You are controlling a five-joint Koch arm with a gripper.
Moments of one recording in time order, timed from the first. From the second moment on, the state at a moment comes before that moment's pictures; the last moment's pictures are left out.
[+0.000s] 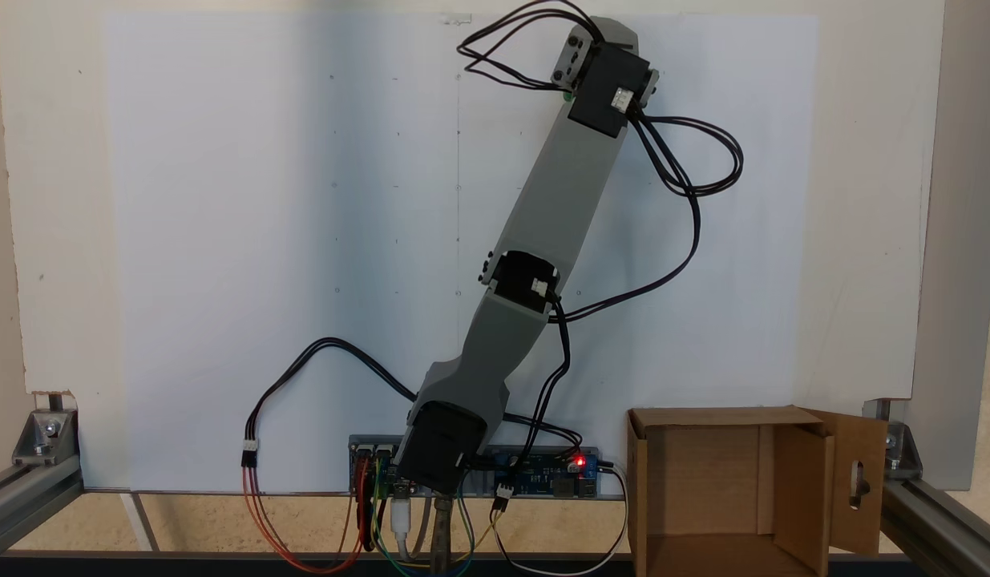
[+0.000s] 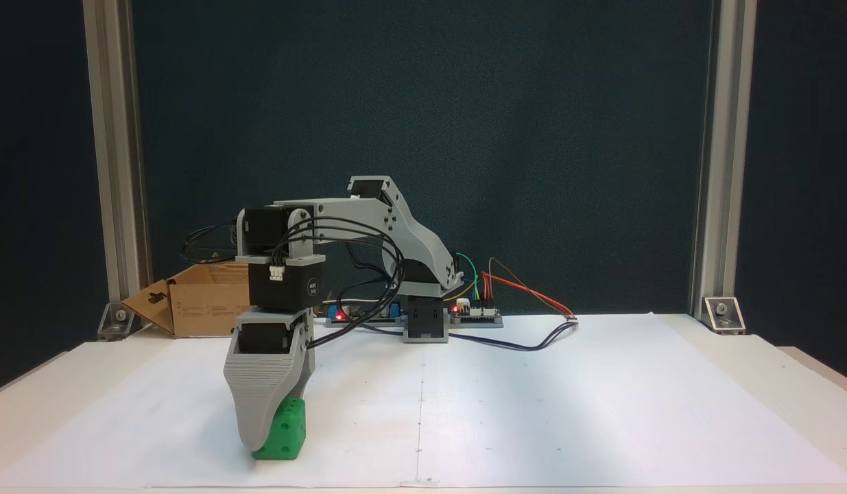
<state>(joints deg) 22.5 37.4 31.8 62.1 -19.2</state>
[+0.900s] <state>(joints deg) 23.5 34.9 31.1 60.1 -19.2</state>
